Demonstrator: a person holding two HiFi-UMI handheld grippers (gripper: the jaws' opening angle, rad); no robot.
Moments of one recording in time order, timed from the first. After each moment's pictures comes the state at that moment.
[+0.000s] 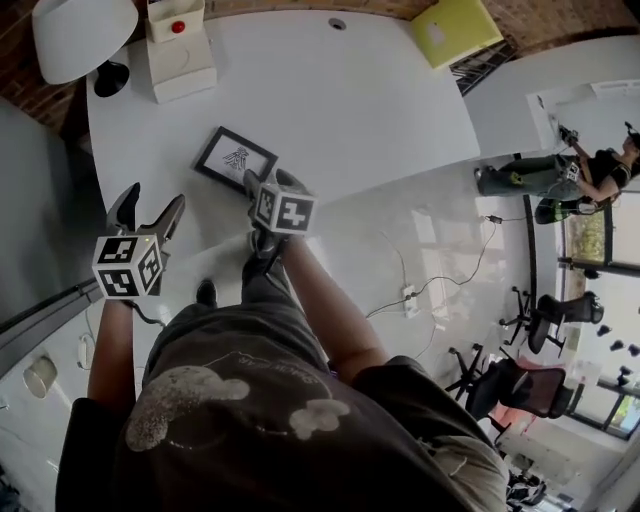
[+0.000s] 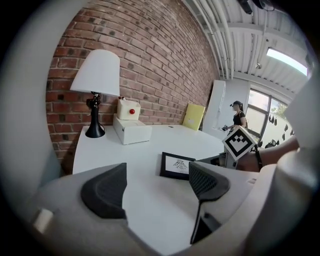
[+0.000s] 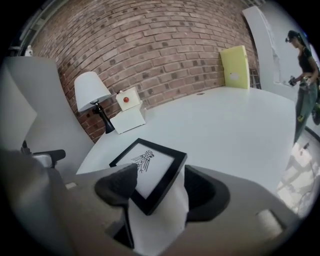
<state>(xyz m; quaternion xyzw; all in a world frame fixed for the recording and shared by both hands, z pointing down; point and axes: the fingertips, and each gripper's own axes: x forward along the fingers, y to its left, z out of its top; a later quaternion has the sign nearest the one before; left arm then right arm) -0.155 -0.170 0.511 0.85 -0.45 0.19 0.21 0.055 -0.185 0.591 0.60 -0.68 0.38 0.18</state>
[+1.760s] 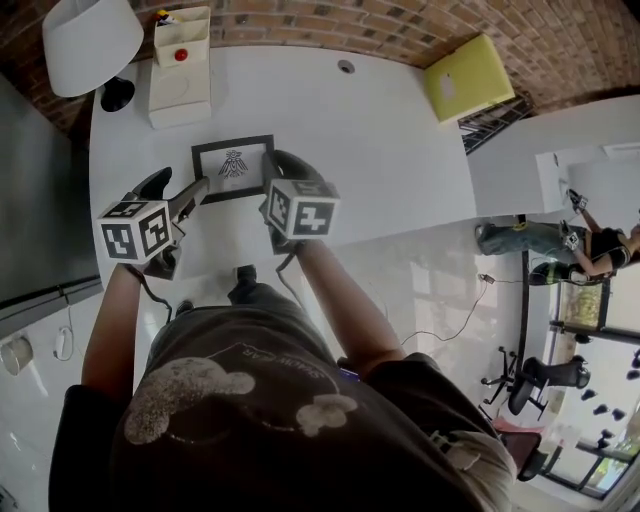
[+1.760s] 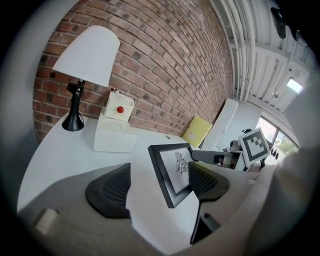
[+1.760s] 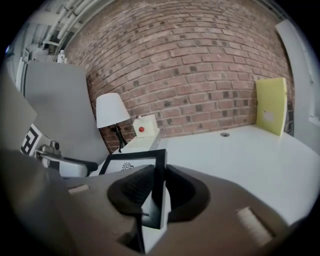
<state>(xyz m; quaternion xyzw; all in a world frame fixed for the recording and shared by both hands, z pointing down) -0.069 -0.243 0.486 0.82 -0.46 0.11 0.32 0.088 -0.282 0.481 0.52 -0.80 0.25 0.17</state>
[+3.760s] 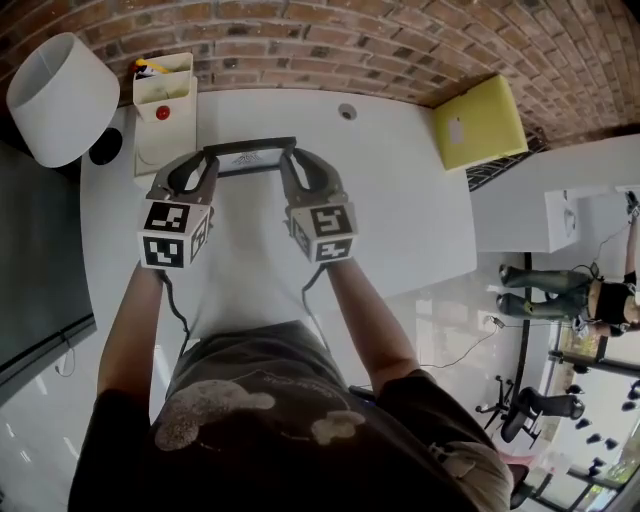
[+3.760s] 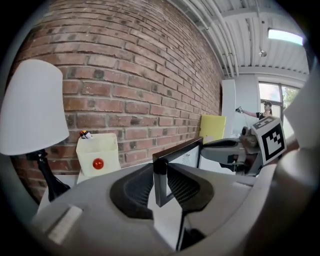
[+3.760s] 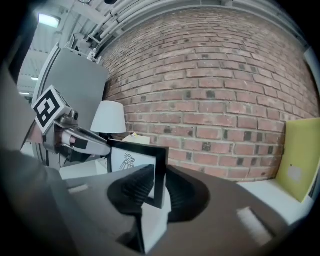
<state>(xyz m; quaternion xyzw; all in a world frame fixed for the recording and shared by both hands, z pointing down) -0.014 -0.404 0.434 0.83 -0.52 0.16 0.13 0.122 -0.422 0.433 0.47 -0.87 0.04 0.14</state>
